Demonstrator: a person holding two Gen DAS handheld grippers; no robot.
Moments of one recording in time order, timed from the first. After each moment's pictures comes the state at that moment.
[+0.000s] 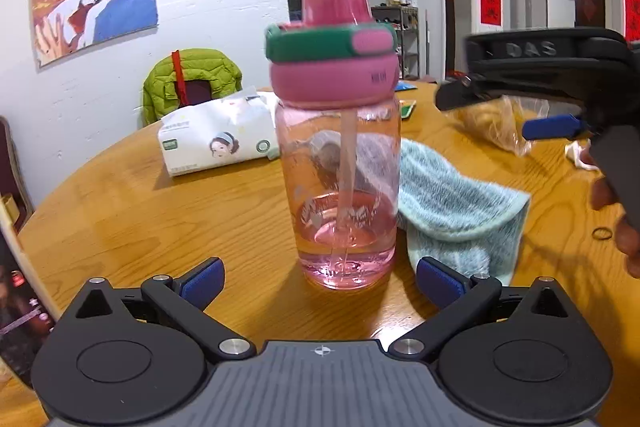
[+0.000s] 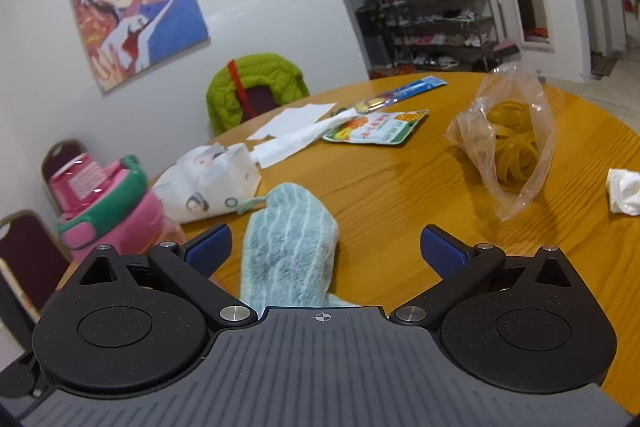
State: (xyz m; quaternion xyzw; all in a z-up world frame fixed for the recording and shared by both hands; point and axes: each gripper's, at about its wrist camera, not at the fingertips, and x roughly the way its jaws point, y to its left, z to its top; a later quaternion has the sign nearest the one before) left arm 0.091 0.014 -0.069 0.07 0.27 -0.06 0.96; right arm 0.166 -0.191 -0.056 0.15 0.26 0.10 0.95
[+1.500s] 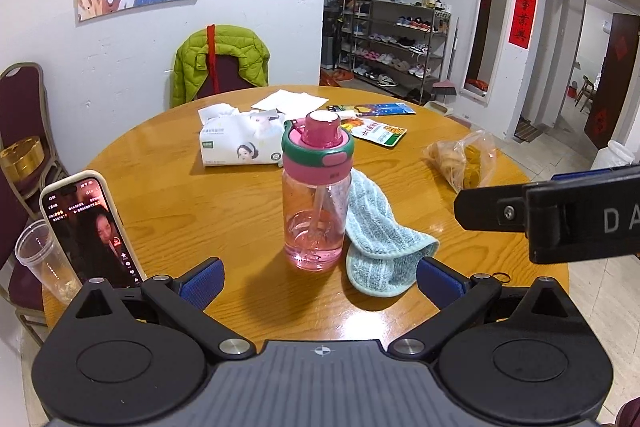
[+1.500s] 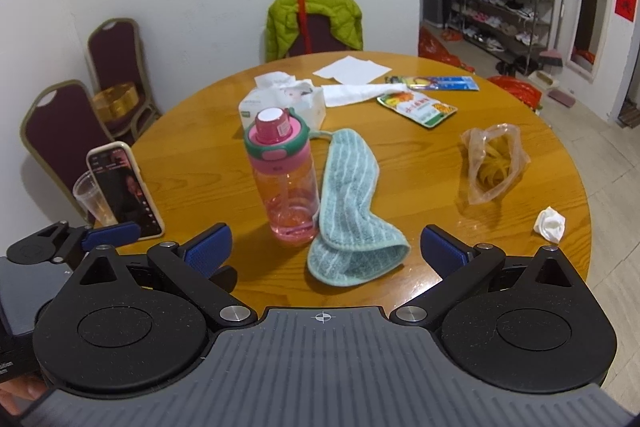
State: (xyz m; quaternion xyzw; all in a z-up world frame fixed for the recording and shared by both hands) left arm 0.004 -0.003 0.045 -0.01 0.31 -0.03 0.95; right arm 0.032 -0.171 0.076 0.00 0.34 0.16 0.93
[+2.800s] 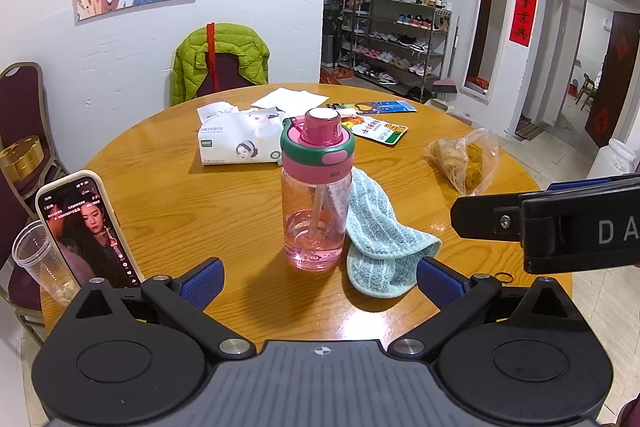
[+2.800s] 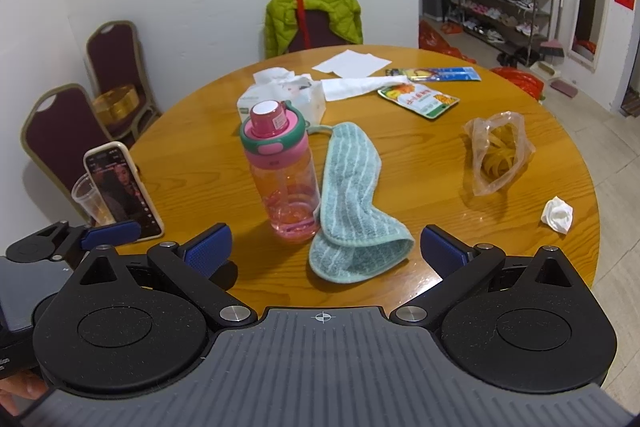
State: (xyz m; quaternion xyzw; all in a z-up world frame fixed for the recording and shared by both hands) left arm 0.007 -0.006 0.043 -0.01 0.31 -0.03 0.95; right arm 0.038 -0.172 0.066 0.01 0.35 0.17 0.92
